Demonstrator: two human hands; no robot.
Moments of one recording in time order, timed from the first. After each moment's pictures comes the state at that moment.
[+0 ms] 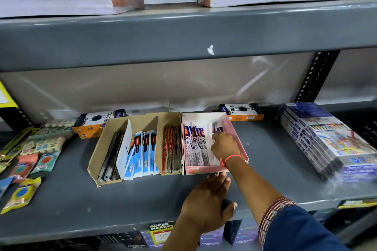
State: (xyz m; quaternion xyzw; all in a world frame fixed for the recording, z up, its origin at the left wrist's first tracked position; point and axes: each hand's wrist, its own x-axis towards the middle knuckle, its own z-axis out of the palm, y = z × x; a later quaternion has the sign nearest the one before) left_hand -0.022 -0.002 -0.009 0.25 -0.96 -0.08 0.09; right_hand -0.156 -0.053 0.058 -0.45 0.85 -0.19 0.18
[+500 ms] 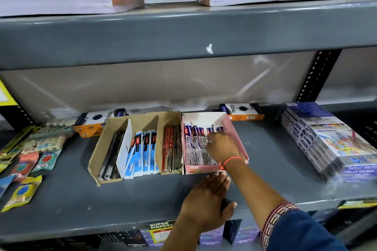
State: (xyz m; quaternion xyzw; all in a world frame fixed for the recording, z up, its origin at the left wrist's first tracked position) left_hand -0.023 -0.001 -0.008 0.24 -0.96 -0.07 0.10; right_hand -0.151 -0.054 0.052 -0.52 0.83 -0.16 0.13
